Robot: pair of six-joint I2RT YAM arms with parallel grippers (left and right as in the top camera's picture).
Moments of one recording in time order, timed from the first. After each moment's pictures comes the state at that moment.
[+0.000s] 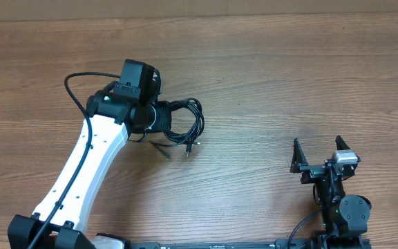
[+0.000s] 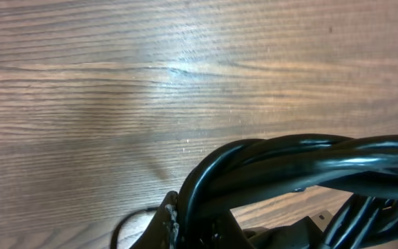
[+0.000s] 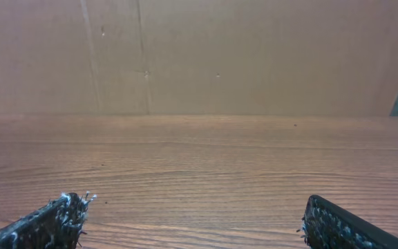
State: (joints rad) left arm -0.27 1.51 1.27 -0.97 0.18 -0.29; right arm 0.02 0.01 0.02 -0.03 -0.04 0.02
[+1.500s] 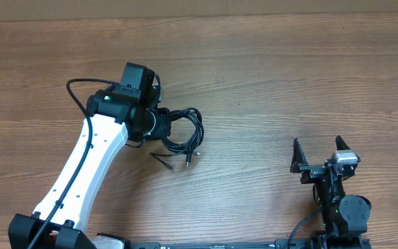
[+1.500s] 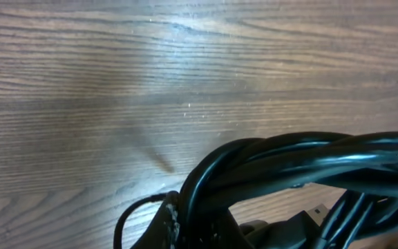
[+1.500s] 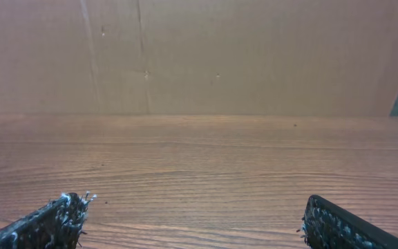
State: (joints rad) left arm -0.27 1.51 1.27 -1.06 0.21 -0.34; right arm 0.02 0.01 0.02 -0.03 -0.04 0.02
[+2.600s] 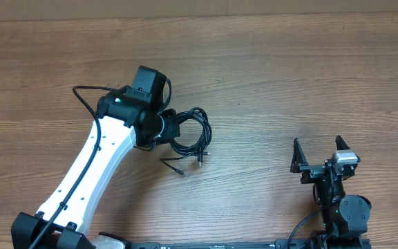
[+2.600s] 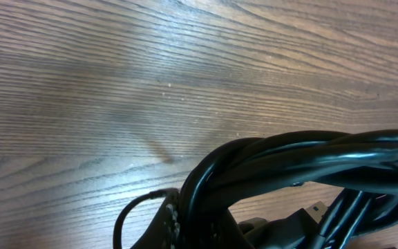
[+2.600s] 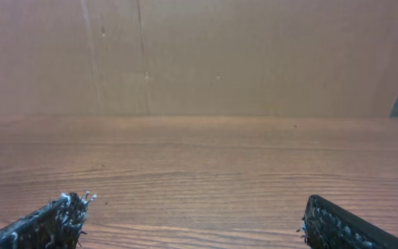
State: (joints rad) left arm -0.34 1.51 1.27 -1.08 0.21 -0.55; right arm 0.02 0.01 0.02 -0.03 -0.04 0.02
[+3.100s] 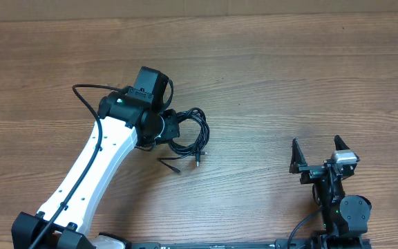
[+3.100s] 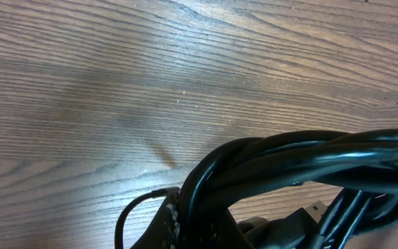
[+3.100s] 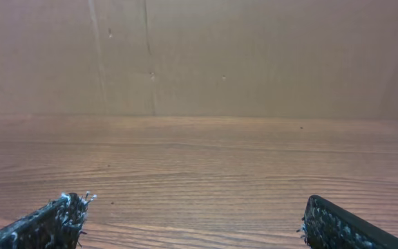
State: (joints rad) left arm -0.35 1.51 1.27 -1.08 0.15 -0.55; right arm 0.02 0.01 0.02 -0.03 -0.06 0.02
